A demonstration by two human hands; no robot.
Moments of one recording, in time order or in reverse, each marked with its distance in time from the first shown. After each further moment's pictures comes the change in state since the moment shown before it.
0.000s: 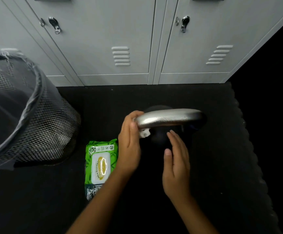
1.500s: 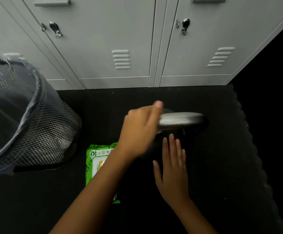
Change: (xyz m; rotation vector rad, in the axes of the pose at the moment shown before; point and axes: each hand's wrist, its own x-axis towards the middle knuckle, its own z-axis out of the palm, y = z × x) left_hand 0.050 0.051 0.005 0.389 -0.210 0.020; right_hand 0.001 0.036 0.017 -0.591 -0.240 -0.164
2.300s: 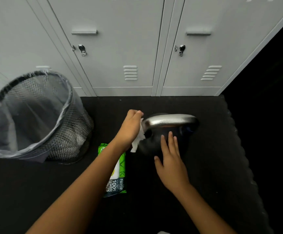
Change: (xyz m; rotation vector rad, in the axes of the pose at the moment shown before) left_hand -0.012 -0.004 -0.035 -0.410 -0.018 -0.499; right_hand -0.001 -0.036 -0.059 0.143 -0.206 0.072
